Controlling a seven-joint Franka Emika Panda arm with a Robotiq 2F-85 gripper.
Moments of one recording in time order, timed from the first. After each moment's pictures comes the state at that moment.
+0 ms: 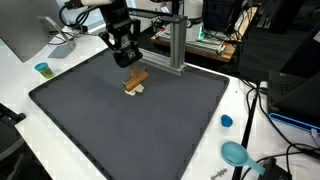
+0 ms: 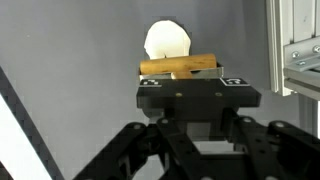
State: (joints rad) arm -0.04 0.27 0.08 -1.88 -0.05 2.10 -1.24
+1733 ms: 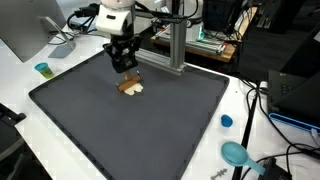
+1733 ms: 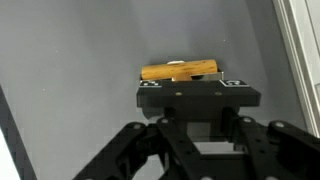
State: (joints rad) arm 0.02 0.33 0.06 -1.93 -0.37 2.17 -0.94
